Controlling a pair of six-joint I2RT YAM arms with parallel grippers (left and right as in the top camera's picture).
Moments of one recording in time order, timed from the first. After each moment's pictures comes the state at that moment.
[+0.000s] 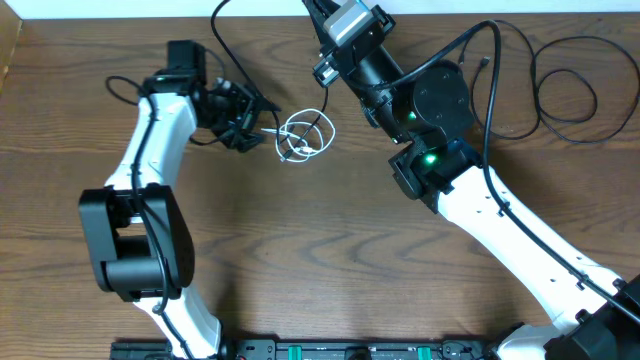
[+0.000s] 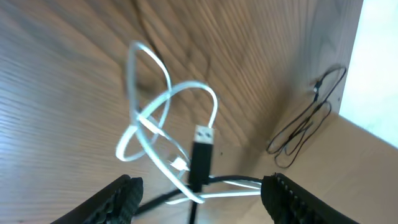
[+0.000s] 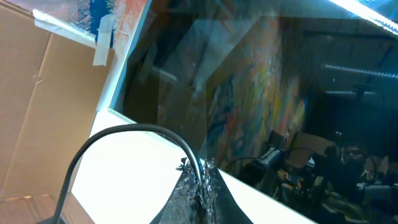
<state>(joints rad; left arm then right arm) 0.02 1.93 1.50 -0.84 0.68 -0.88 0.66 1.58 1.37 0.64 -0.10 -0.31</state>
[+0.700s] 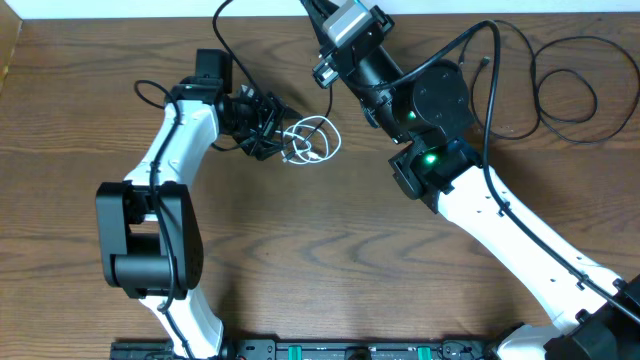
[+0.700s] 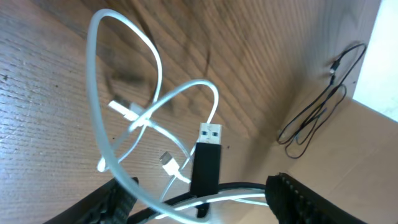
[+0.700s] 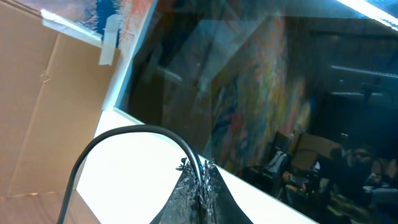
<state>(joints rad) -0.05 1.94 1.42 -0.73 0.69 -0.91 0.66 1.58 1.37 0.64 -0.12 -0.31</state>
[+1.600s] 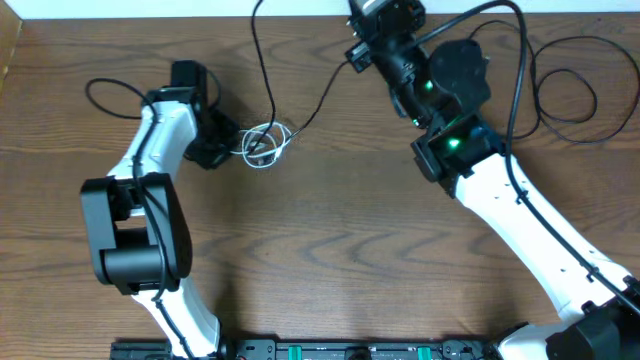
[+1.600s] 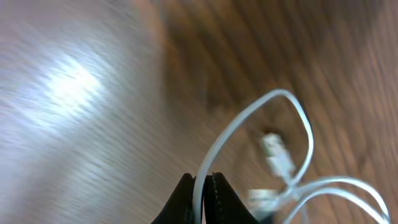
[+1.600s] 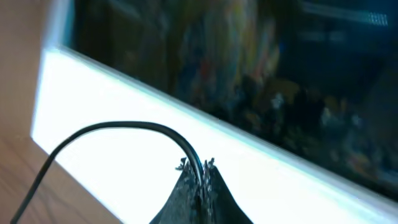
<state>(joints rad) 0.08 1.97 1.41 -0.86 0.14 -0.82 0.53 1.58 1.37 0.42 -0.02 -0.31</state>
